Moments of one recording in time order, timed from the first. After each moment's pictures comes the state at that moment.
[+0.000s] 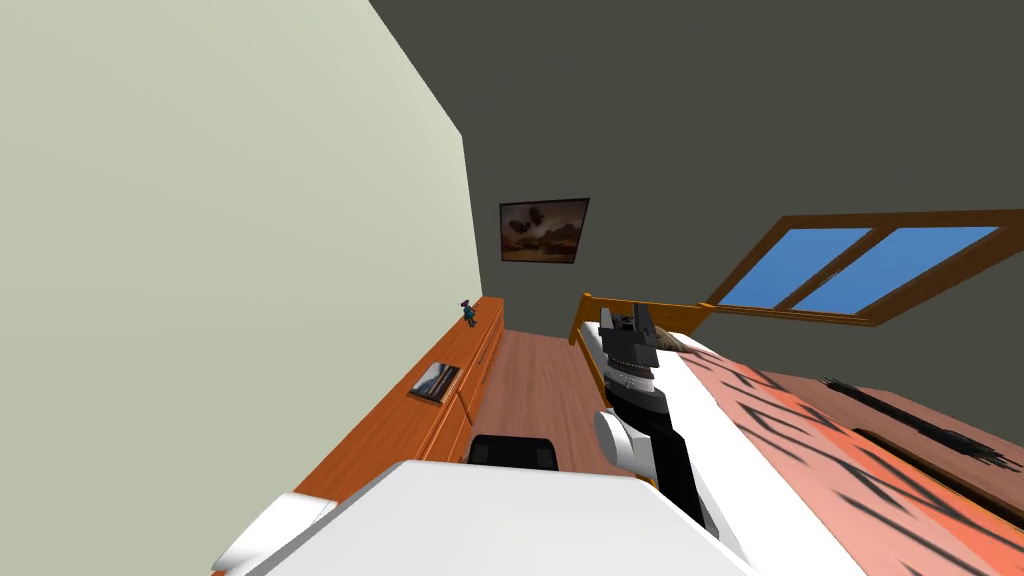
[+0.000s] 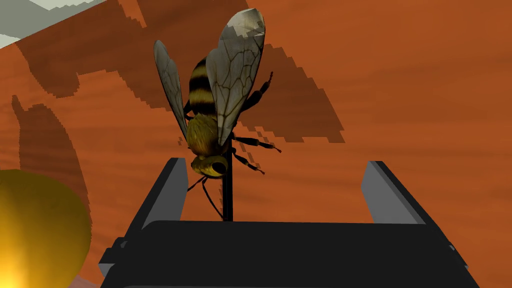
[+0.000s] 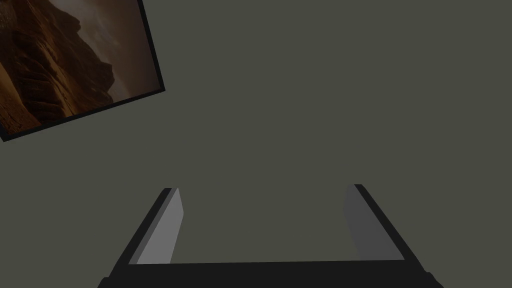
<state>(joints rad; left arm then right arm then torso) 0.27 0.52 0.11 -0.82 3.00 -0.92 -0.41 0.47 0.05 0.02 -2.32 0.02 -0.55 -0.05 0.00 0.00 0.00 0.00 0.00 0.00</state>
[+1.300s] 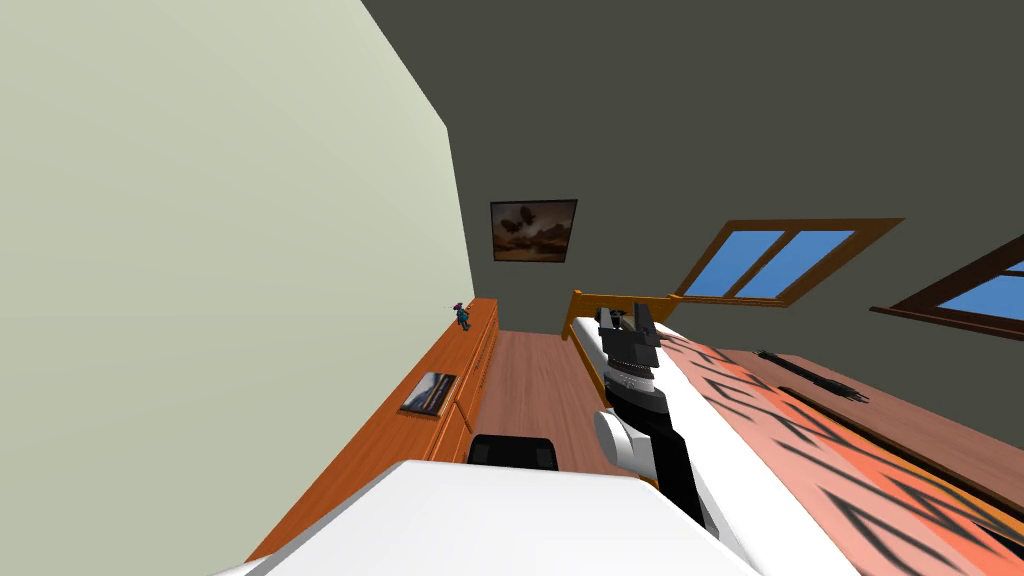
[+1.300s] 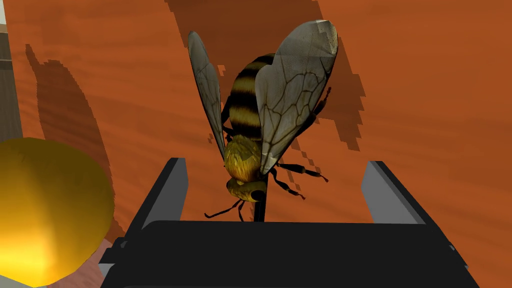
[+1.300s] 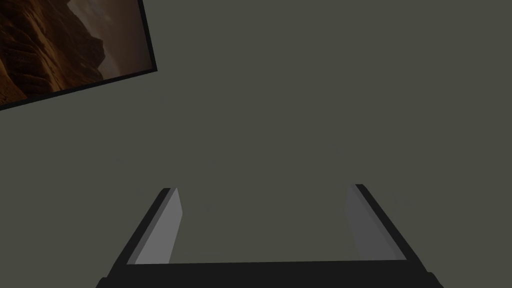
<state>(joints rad) 0.31 0.57 0.13 -0.65 3.31 -0.94 -0.48 0.47 0.05 0.02 -2.32 0.02 -0.55 -0.05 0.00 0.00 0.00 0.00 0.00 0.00</state>
